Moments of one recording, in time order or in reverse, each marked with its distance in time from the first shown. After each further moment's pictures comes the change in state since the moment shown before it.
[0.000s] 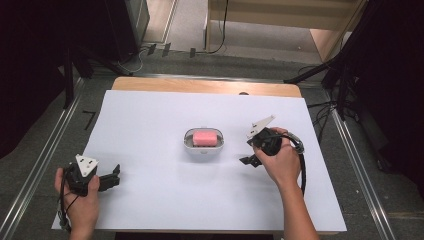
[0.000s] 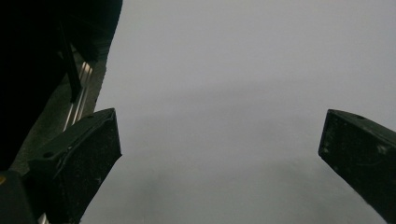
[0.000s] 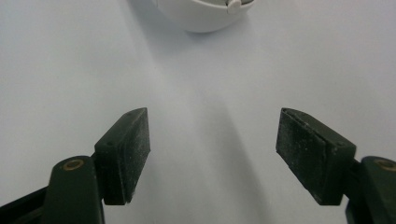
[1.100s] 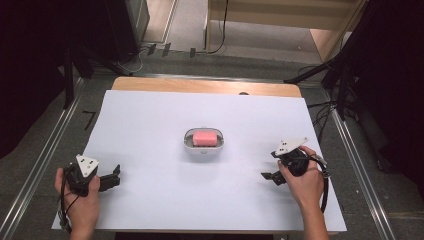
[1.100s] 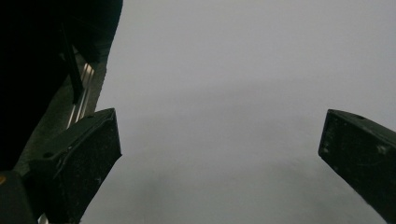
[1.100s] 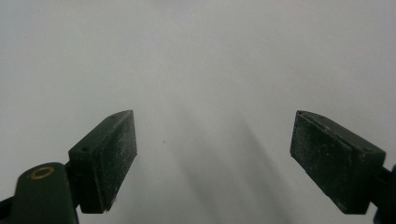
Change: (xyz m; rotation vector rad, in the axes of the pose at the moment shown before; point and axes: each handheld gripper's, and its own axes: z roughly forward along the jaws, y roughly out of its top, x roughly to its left) left arm -0.001 0.000 0.000 -0.002 0.004 0.009; right arm 0.008 -0.089 -0.020 -0.105 -0.078 0.097
